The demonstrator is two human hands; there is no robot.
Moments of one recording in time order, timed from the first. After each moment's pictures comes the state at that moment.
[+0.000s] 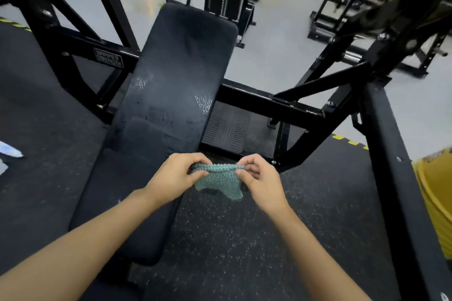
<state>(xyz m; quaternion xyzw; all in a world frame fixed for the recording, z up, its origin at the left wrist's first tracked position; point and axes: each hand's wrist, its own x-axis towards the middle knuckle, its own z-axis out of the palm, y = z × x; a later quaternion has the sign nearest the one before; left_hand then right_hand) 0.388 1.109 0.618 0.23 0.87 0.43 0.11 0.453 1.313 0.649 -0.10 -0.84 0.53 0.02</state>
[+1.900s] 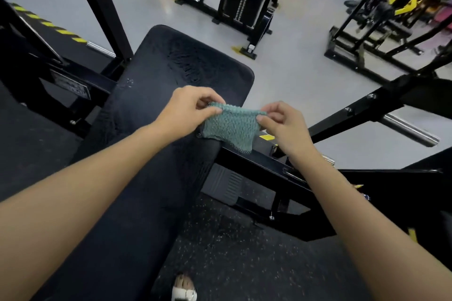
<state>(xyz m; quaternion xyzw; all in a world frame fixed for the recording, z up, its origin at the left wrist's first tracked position) 0.050 1.181 0.687 0.18 0.85 0.50 -0.01 0.091 1.399 0.713 -0.05 -0.85 0.52 0.03</state>
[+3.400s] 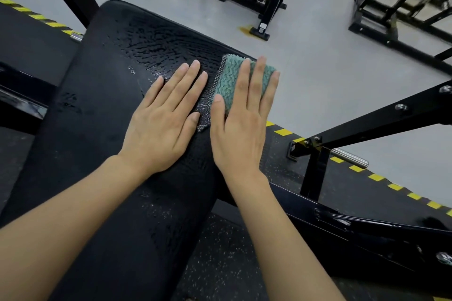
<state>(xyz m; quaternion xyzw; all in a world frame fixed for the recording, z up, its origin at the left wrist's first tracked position) -0.036 1.194 0.597 0.25 0.93 0.14 -0.23 -0.024 1.335 0.612 -0.01 -0.92 0.26 0.28</state>
